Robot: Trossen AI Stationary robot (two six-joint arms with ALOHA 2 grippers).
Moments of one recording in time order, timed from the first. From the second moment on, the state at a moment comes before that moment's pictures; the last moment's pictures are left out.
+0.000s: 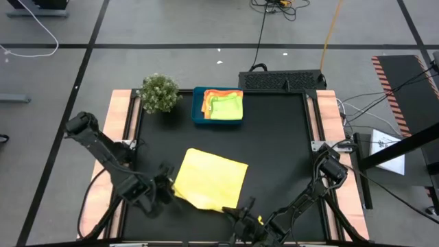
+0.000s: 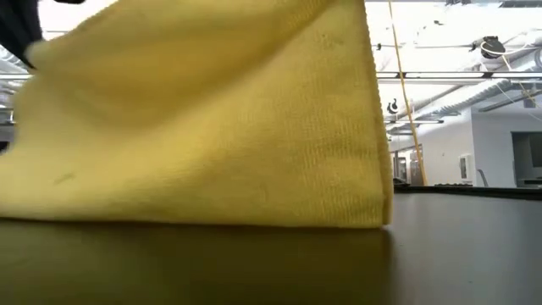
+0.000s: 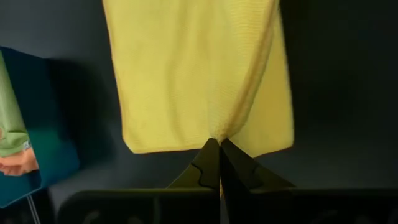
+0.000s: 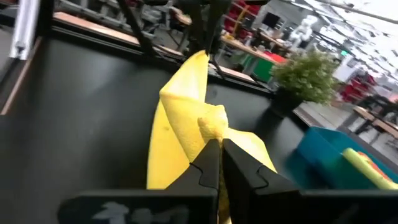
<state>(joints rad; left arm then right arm) -0.79 1.47 1.13 -1.06 -0.48 -0.22 0.81 2.16 1.41 0.16 1.26 0.15</state>
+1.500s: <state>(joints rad) -0.08 1.32 0.74 -0.51 -0.25 0.40 0.63 2.01 0.84 0.43 1.25 0.64</state>
